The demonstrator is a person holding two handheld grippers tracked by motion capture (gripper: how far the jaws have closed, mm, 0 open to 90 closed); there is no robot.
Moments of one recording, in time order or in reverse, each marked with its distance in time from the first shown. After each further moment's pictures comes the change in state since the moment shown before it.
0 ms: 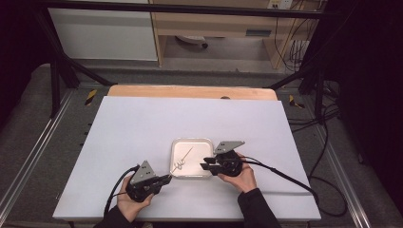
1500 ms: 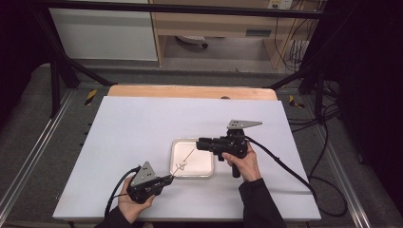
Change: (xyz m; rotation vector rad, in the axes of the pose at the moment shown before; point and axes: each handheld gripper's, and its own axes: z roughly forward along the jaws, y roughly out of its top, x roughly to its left) left arm -0.007 0.003 -0.001 -0.025 -0.011 0.023; right arm -0.015 0.051 -0.036 -0.305 0.263 0.237
